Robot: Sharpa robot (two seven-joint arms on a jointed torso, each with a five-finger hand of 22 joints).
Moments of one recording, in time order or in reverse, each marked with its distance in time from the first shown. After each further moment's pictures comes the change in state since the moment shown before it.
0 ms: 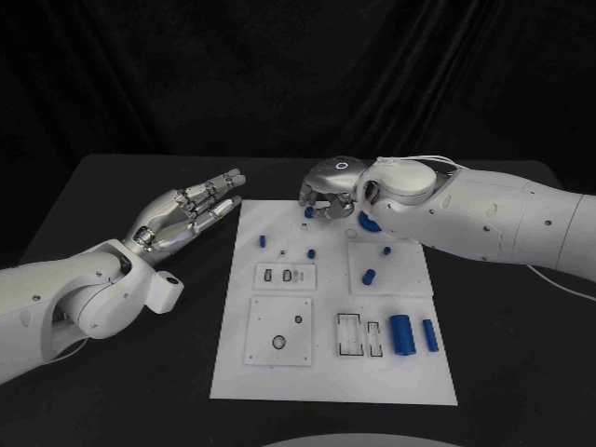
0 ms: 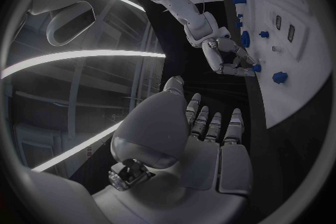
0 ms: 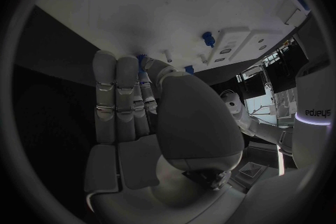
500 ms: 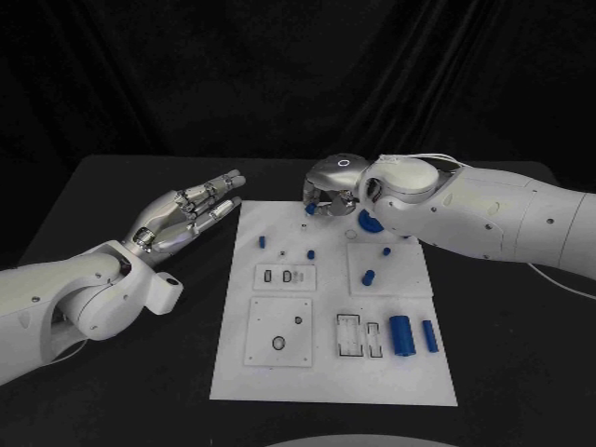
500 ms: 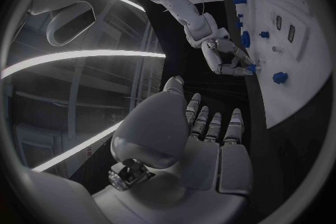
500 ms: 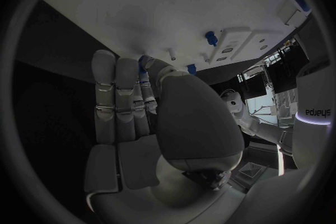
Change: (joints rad) left arm 0.000 -0.001 0.000 0.002 0.000 -0.001 0.000; left_hand 0.000 0.000 0.000 0.000 0.000 0.000 0.000 0.000 0.000 -0.003 -0.003 0.000 0.000 -0.004 -0.004 0.000 0.000 0.000 0.000 0.000 0.000 0.000; right arm 0.005 -0.005 0.003 -0.006 0.000 -0.007 0.003; right_hand 0.019 0.019 -0.014 -0.006 0.013 0.137 0.009 0.020 0.034 0.083 -0.015 0.000 0.001 0.019 -0.014 0.019 0.008 0.000 0.028 -0.014 0.000 -0.009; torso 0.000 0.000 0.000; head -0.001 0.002
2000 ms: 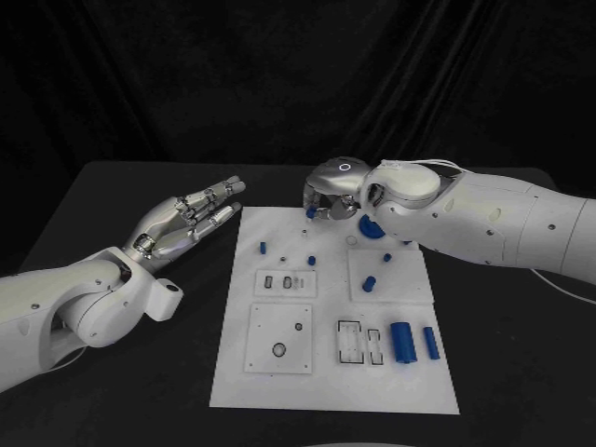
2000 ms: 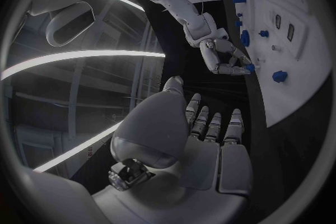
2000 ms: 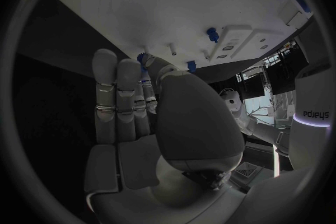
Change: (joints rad) left arm 0.000 -0.005 0.000 0.006 0.000 -0.009 0.000; left_hand -0.008 0.000 -0.003 0.003 0.000 -0.004 -0.003 0.000 0.000 -0.003 -0.003 -0.004 0.000 -0.004 -0.004 0.000 0.000 0.000 -0.004 -0.004 -0.004 -0.001; right arm 0.006 -0.003 -0.003 0.002 -0.004 -0.039 0.017; right_hand 0.008 0.008 -0.022 0.008 -0.011 0.038 -0.009 0.032 -0.014 0.050 -0.014 0.000 0.001 0.018 -0.011 0.028 0.020 0.000 0.039 -0.007 -0.007 -0.018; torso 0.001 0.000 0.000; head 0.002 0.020
